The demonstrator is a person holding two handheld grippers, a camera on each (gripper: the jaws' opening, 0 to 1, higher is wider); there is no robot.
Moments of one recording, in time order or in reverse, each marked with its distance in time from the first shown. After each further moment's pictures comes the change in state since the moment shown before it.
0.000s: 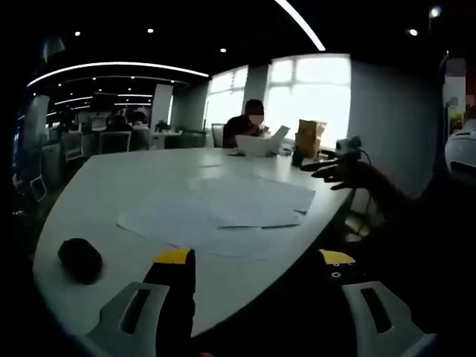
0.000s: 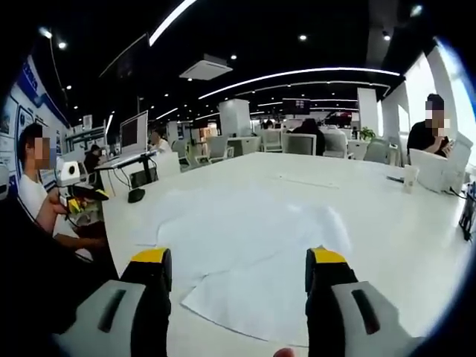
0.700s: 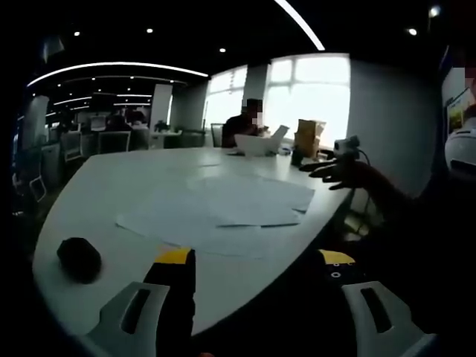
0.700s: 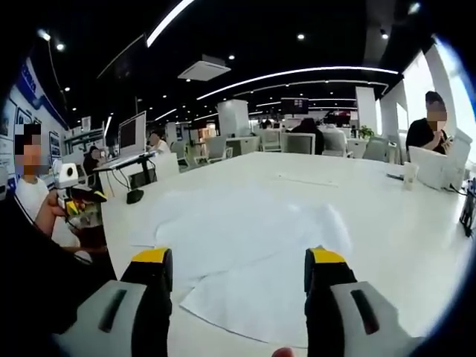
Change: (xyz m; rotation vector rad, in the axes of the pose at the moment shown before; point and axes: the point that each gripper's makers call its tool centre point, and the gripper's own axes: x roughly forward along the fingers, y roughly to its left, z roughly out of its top) left arm 0.000 -0.002 -0.002 0.001 0.000 -0.003; right arm 0.003 -0.001 -0.001 0.014 -0.008 -0.006
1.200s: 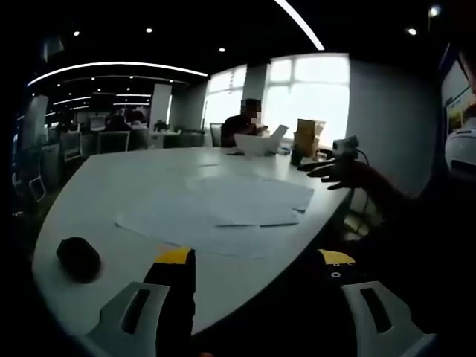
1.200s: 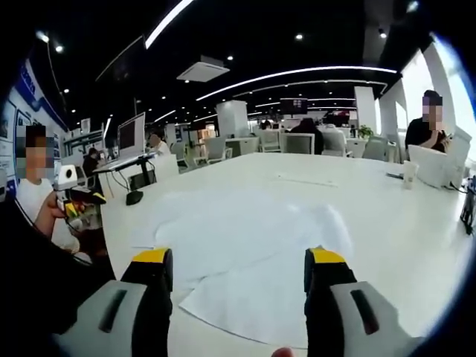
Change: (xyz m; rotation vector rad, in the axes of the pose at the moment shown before) left arm 0.001 -0.002 -0.001 0.002 0.004 -0.005; right arm 0.001 -0.006 -0.001 0.009 -0.003 -0.001
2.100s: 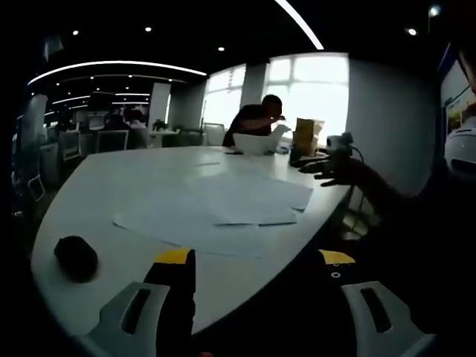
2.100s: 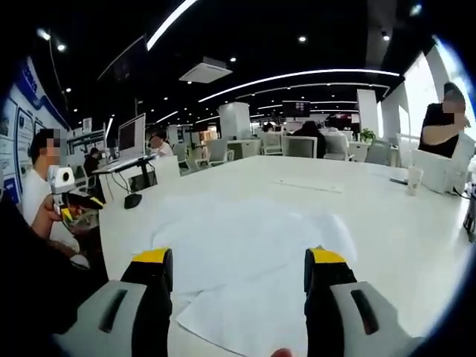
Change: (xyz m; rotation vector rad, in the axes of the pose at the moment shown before) left arm 0.002 0.000 -0.002 -0.004 0.003 -0.007; right arm 0.020 0.004 0.012 -0.013 -0.012 0.009
